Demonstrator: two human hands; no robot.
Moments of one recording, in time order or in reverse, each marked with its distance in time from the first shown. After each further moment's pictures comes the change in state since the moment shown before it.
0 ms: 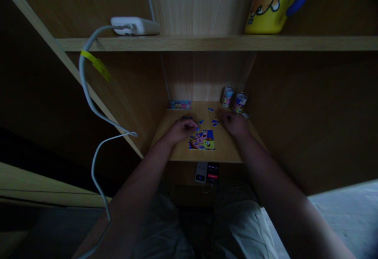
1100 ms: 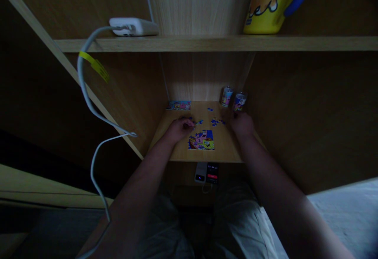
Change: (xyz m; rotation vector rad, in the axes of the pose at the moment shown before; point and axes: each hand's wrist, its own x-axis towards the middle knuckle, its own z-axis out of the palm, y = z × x) left_hand 0.003 -0.006 -0.004 0.089 0.066 0.002; right_hand -0.003 0.003 -0.011 0.051 0.083 0.247
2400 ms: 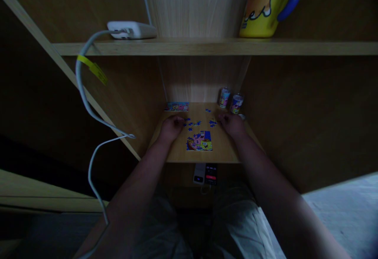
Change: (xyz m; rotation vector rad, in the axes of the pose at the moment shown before) left_hand -0.004 0.021 -0.015 0.269 0.286 -0.182; right_hand 0.009 0.010 0.024 0.148 -0.020 -0.294
